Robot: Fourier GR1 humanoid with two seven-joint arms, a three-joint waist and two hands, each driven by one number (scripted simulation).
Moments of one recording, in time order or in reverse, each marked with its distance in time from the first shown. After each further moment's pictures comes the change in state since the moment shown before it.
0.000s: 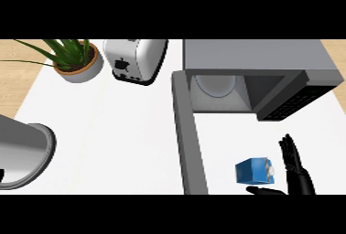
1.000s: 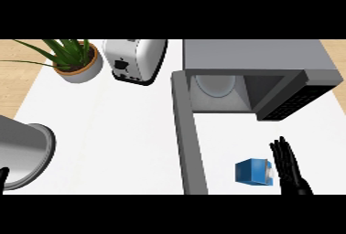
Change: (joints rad) left arm -0.005 -0.004 -0.033 -0.002 -0.023 0.027 0.006; right arm 0.225 0.019 0.199 -0.530 -0.025 -0.007 0.217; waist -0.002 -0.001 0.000
